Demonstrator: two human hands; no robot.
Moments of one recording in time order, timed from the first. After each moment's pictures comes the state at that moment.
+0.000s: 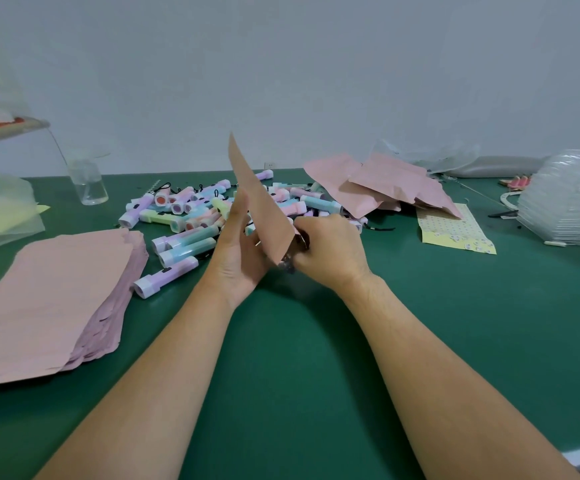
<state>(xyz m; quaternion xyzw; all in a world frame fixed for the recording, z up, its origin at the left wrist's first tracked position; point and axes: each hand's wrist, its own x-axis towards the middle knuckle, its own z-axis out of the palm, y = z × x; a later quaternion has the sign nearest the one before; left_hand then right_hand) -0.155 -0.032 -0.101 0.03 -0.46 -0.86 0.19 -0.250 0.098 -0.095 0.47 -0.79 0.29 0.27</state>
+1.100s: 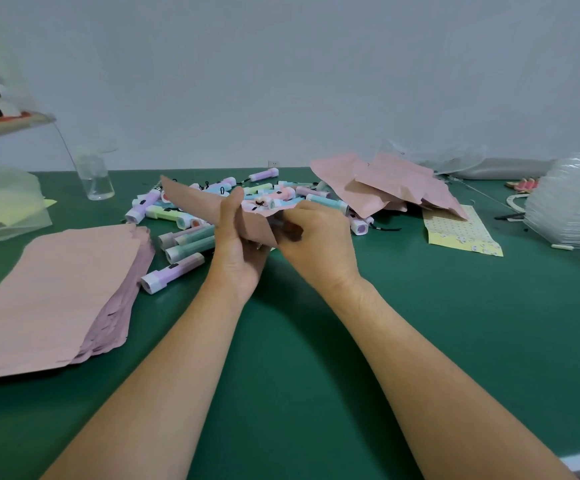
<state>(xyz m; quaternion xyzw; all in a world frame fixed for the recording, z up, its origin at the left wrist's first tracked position) -0.159 -0.035 -0.098 0.07 -0.41 -0.86 0.31 -0.219 0.079 -0.083 0.44 -0.75 0.41 0.28</state>
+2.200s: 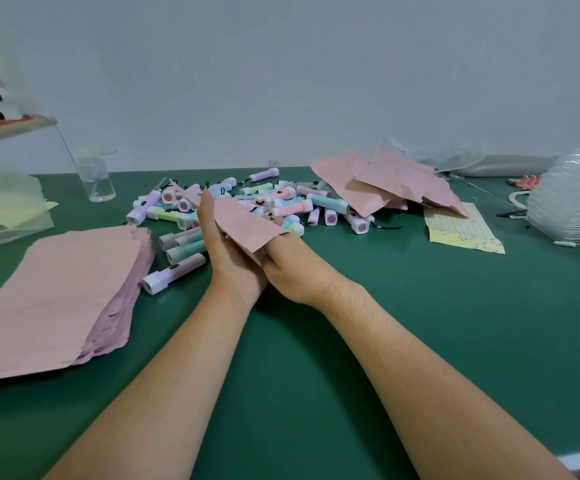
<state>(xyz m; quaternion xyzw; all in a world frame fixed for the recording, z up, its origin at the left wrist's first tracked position) -0.161 -0.030 -0.104 0.09 -0.29 -0.89 0.34 -0.205 0.068 -0.089 0.54 -0.77 0.34 -0.05</state>
